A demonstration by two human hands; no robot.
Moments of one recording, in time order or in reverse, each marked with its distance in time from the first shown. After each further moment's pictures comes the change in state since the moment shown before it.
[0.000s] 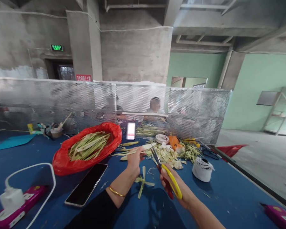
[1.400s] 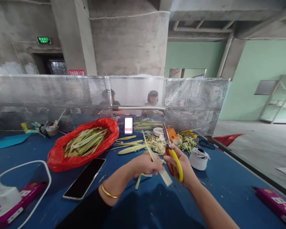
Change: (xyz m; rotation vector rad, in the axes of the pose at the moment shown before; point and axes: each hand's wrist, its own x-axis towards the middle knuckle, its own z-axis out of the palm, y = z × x) left_hand -0.059 0.023 0.008 0.727 -0.936 -0.152; right_hand 0.005 -0.026 -0.020 0.086 0.186 -0.248
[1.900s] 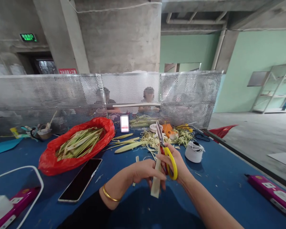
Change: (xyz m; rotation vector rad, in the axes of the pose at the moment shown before) left_hand 0.004 -0.016 0.019 -0.085 -0.363 -0.180; right_hand -0.006 0.005 0.011 0.029 -0.024 0.040
